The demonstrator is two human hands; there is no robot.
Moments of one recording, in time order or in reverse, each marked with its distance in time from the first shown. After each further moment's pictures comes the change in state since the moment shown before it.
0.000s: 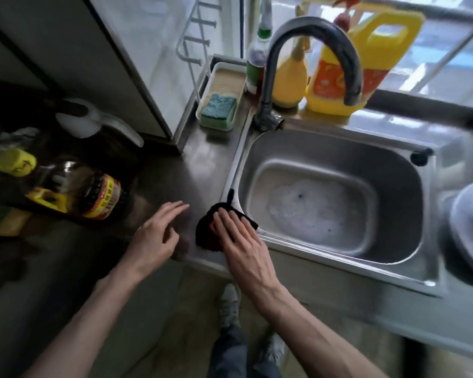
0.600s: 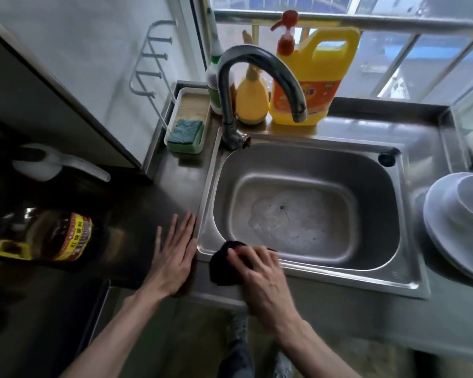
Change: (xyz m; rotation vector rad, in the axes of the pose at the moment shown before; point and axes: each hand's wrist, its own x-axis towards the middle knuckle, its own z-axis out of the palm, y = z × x) left_hand 0.038 0.031 0.069 0.224 -0.171 0.047; right_hand -0.045 0.048 -0.032 0.070 0.060 0.137
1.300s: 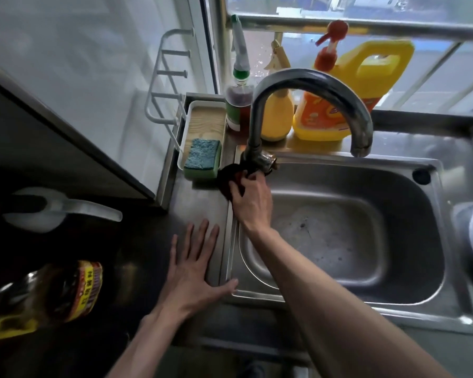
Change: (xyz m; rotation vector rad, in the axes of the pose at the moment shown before) left_hand 0.049 -0.020 -0.033 0.197 -0.043 0.123; right_hand 0.252 0.017 0.040 0.320 0.131 0.661
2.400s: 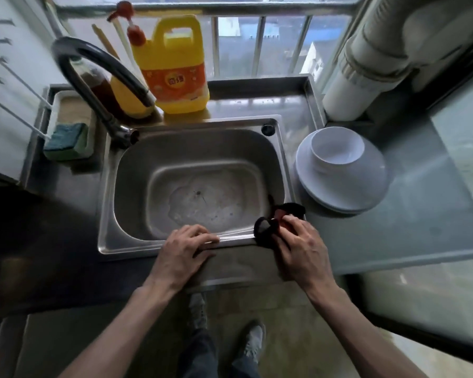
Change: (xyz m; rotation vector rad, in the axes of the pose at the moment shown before) left_hand -0.012 0.224 0.061 -0.197 0.055 0.407; right_hand -0.221 0.297 -0.263 -0.430 0.172 -0.107
